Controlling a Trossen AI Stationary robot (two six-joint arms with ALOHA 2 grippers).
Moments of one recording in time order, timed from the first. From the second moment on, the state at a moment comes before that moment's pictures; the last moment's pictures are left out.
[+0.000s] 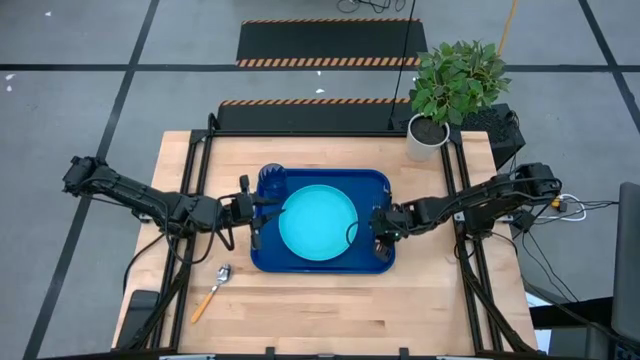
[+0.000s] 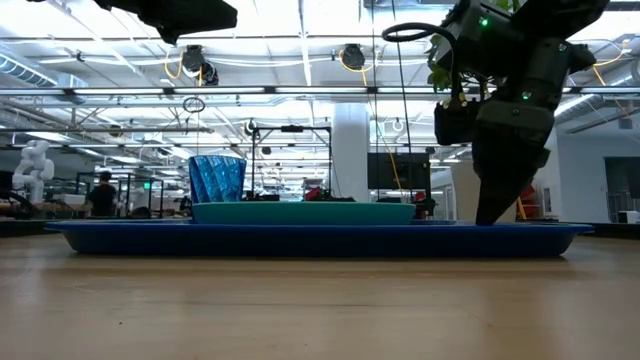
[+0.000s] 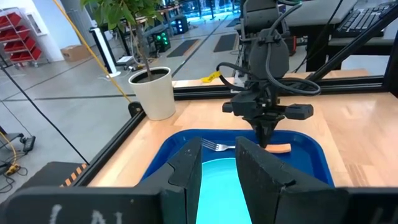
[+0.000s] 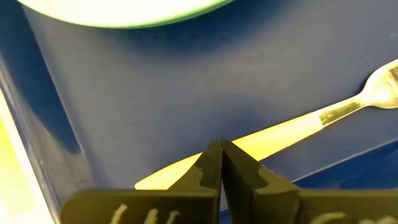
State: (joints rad) left arm -0.30 0.97 0.60 0.21 -0.54 0.08; right arm 0.11 1.44 0.65 -0.37 0.03 0.61
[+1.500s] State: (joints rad) left arm -0.29 1.20 1.02 -1.07 -0.40 -0.92; right arm 0.12 1.15 0.65 -0.04 0.60 0.00
